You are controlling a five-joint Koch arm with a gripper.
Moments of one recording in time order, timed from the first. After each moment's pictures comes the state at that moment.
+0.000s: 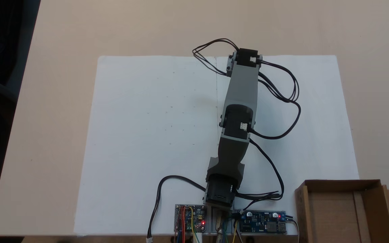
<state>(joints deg) 12.2 76.0 90.5 39.0 11.1</state>
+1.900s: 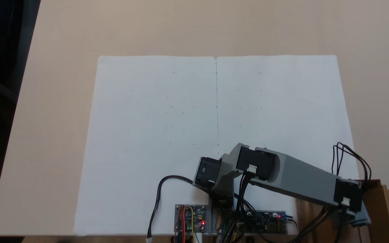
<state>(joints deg) 105.6 82.4 96.2 24.6 -27.9</state>
